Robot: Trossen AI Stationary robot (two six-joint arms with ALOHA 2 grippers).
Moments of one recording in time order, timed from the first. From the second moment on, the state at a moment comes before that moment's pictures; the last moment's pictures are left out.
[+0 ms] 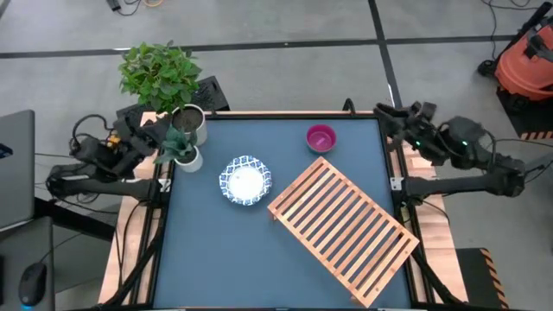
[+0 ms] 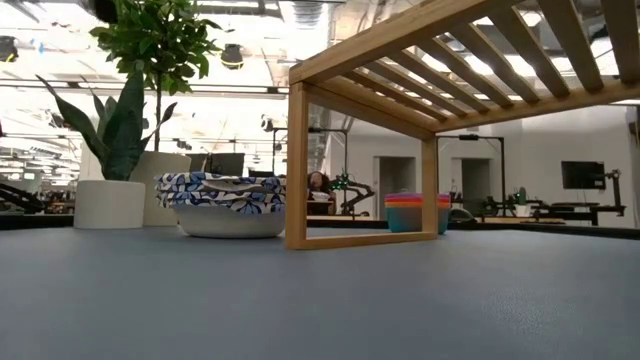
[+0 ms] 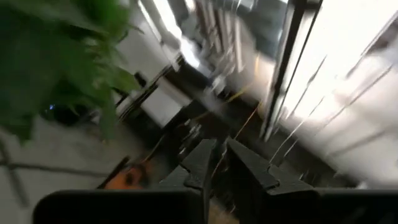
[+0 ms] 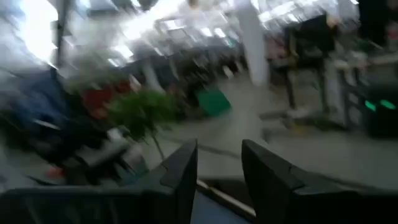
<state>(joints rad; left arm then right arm) 0.00 0.34 0.63 0.24 -0.64 -0.46 -0.12 0.59 0.94 -0.20 0.56 0.22</state>
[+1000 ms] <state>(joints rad) 0.15 0.73 0.99 -0.54 -0.45 -0.83 -0.79 1.42 1.15 -0.78 -0.08 0.64</state>
